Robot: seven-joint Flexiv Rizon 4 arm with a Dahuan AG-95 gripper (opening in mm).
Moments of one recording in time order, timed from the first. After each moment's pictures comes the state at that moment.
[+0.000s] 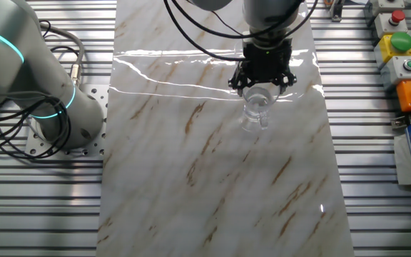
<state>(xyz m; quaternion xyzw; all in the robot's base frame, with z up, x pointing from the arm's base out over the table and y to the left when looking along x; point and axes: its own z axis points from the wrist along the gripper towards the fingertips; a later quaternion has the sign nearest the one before) 0.494 0.028 0.109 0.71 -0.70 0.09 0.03</state>
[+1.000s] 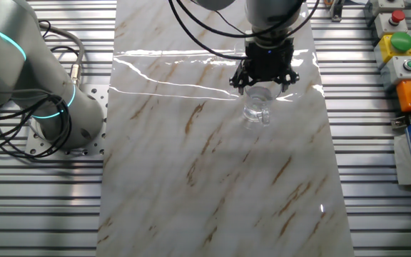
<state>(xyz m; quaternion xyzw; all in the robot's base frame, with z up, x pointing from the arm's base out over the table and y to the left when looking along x) 0.499 0.034 0.107 0.72 -0.69 0.08 0.02</state>
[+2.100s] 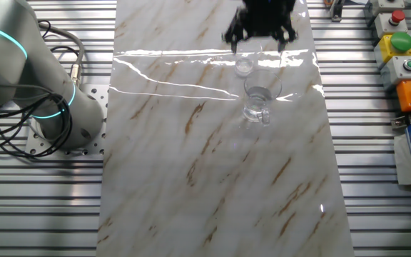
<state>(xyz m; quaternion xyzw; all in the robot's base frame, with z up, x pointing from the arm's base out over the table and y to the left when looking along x) 0.477 0.097 0.200 0.70 -0.71 0.05 0.05</state>
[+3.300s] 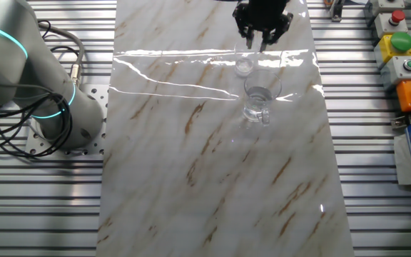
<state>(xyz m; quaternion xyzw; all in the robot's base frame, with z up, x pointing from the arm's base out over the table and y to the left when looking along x) 0.476 0.098 0.198 0.54 -0.84 0.01 0.01</state>
